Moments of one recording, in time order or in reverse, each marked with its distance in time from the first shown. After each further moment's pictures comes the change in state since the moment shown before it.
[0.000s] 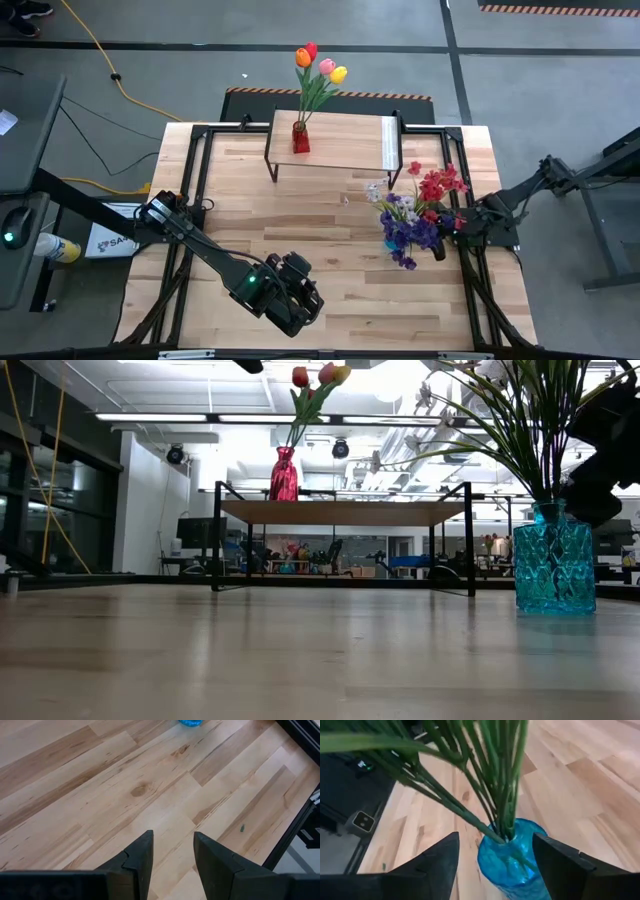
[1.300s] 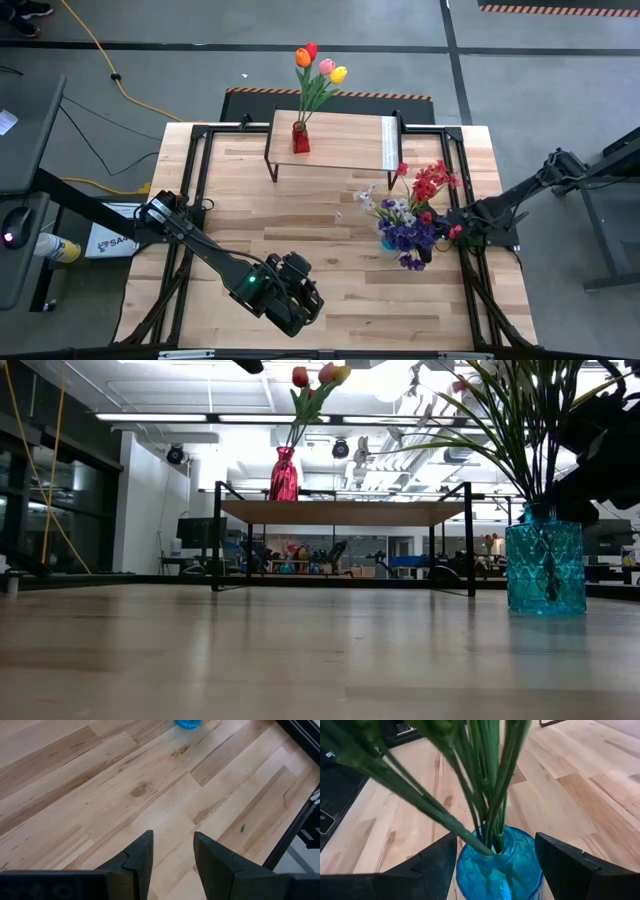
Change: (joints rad) left arm 0.001 0.000 0.000 0.000 0.000 0.000; right arm -0.029 0.306 -0.072 0.400 0.069 -0.132
